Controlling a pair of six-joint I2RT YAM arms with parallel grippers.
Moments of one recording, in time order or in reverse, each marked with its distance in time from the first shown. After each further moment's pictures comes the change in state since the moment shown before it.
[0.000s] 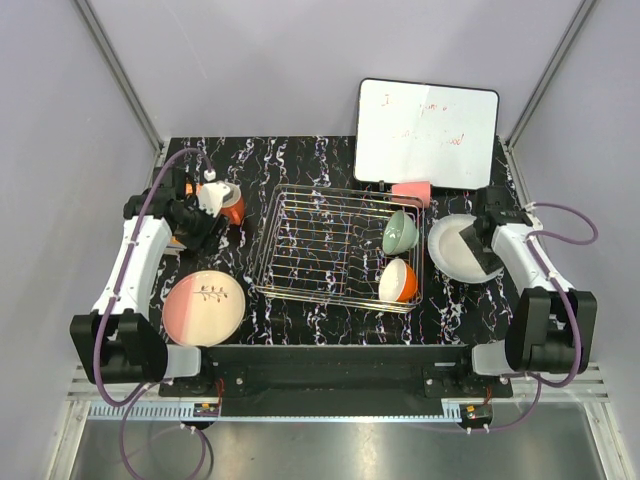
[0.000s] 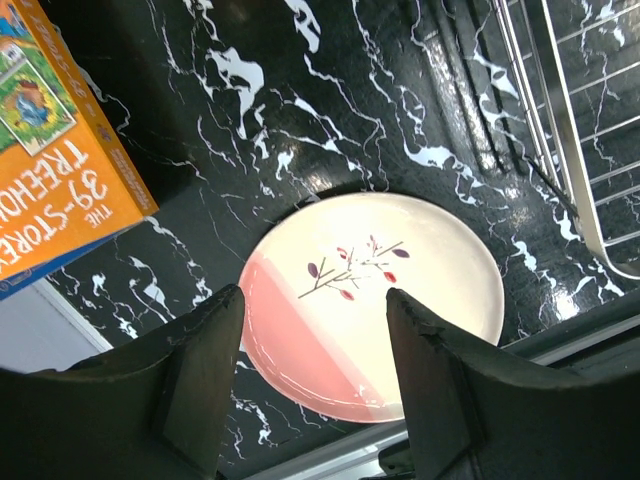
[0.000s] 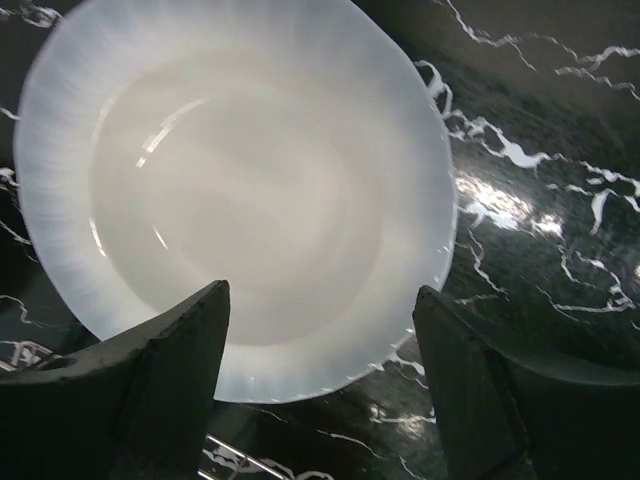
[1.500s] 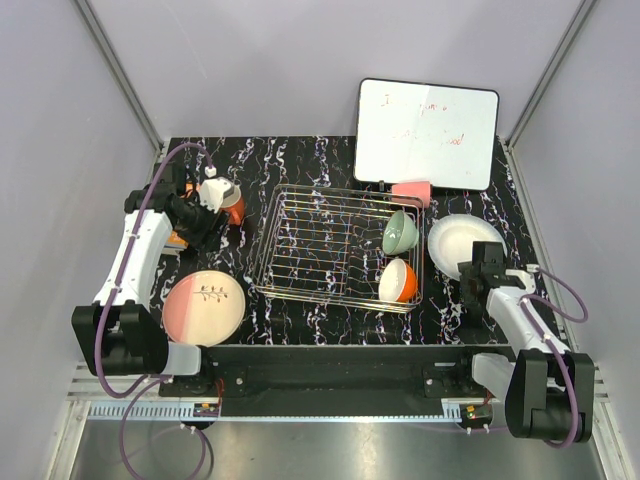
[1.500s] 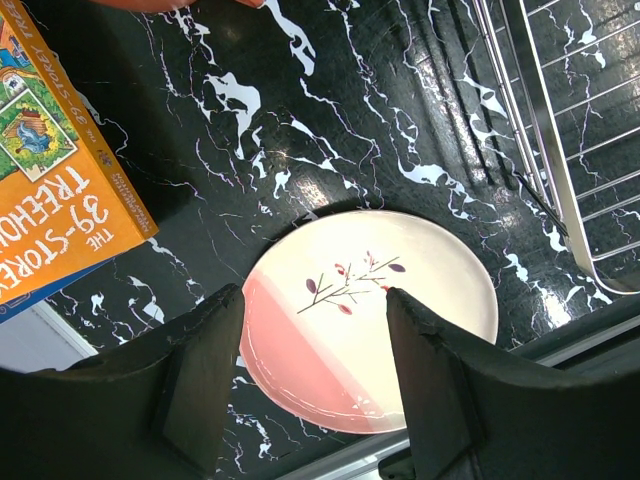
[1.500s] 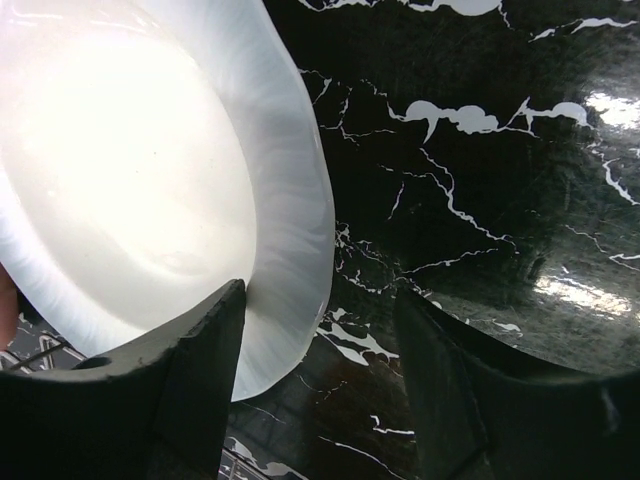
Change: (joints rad) left arm 0.005 0.047 0.040 0.001 0.036 0.000; right arm -0.018 -0.343 -0.517 0.296 -0.109 0.333
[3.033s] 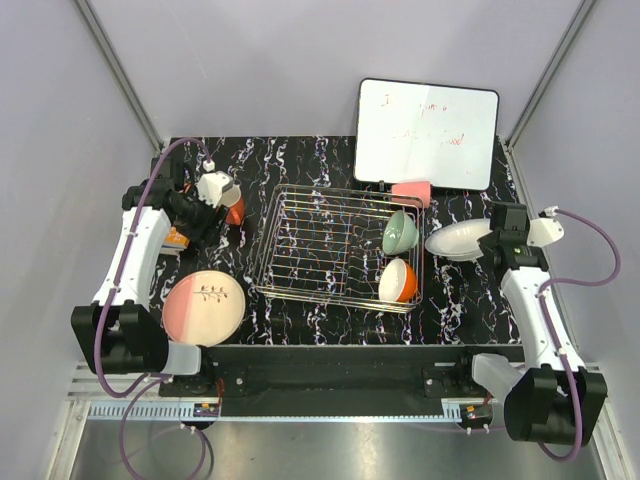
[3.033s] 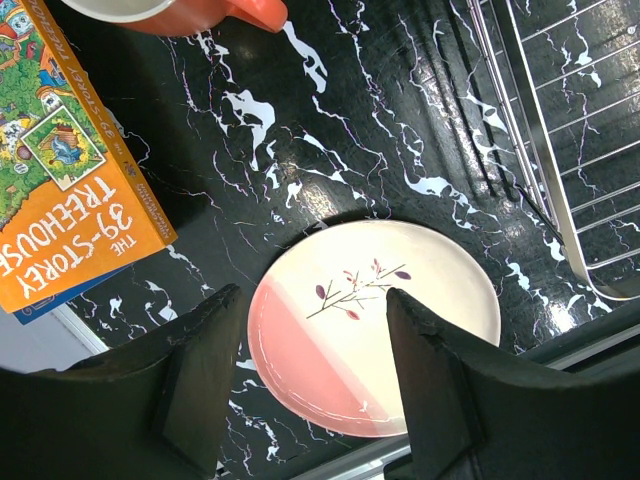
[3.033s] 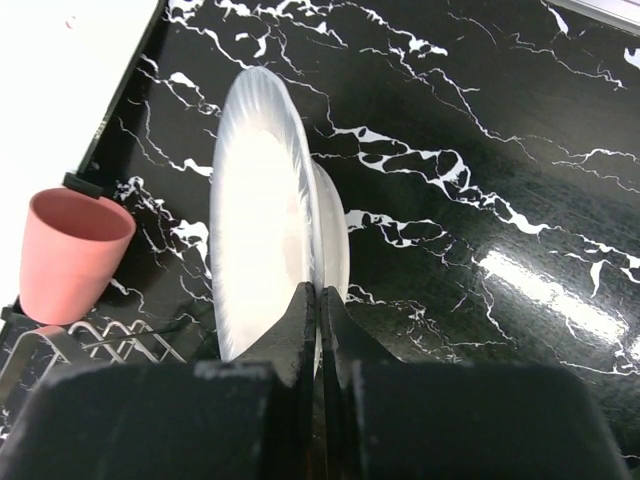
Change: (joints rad) left arm 0.000 0.008 0.047 -0.009 0.001 -0.003; right arm -0.006 -0.027 0.352 -0.137 0.145 -0.425
